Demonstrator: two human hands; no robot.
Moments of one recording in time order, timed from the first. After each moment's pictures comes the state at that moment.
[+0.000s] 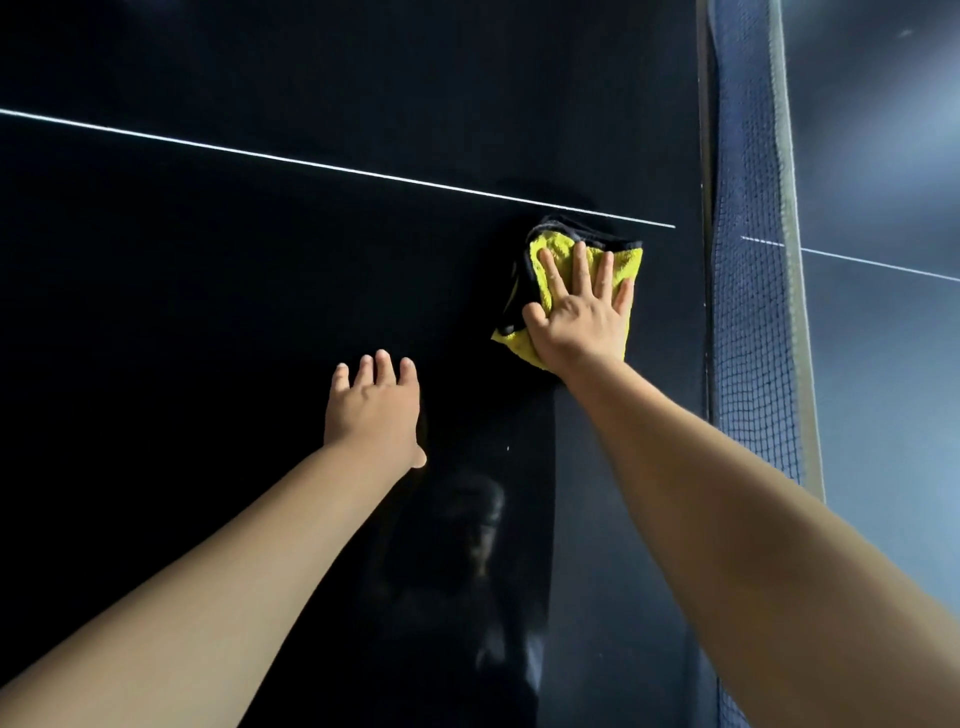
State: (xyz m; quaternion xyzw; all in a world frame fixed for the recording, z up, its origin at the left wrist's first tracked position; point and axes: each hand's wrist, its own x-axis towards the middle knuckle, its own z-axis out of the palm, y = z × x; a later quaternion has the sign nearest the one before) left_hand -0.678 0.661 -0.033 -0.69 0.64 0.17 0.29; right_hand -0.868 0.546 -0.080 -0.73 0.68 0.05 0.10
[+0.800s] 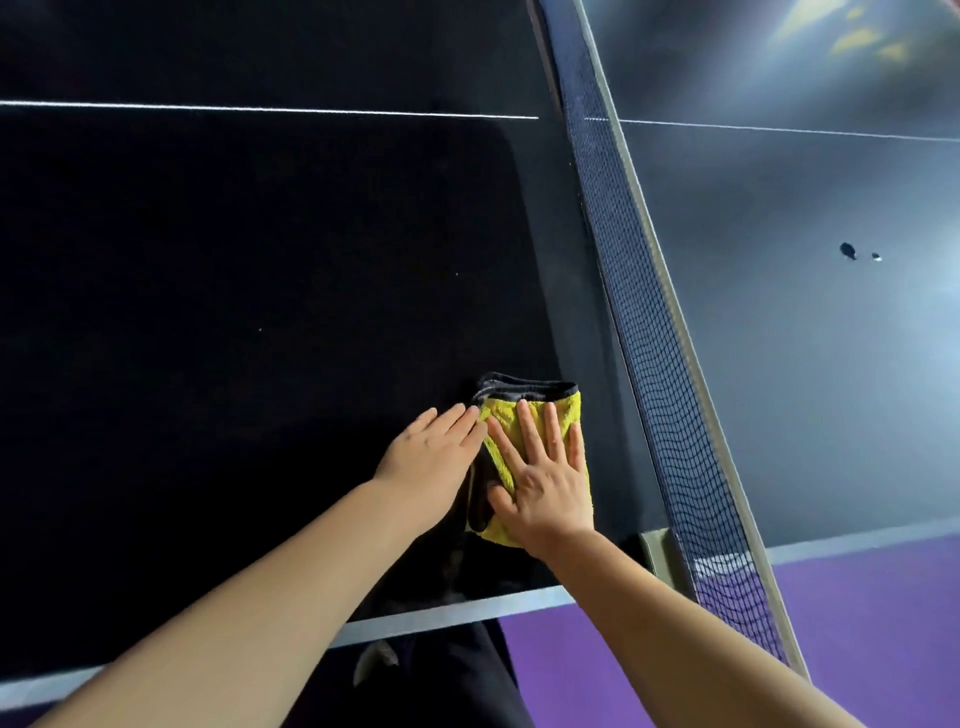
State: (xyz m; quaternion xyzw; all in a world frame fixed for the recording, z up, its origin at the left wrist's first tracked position) left_hand -0.703 0.940 -0.007 -0.42 0.88 0.15 0.17; right_hand -0.864 0.995 -0.065 -0.71 0.68 0.09 0.14
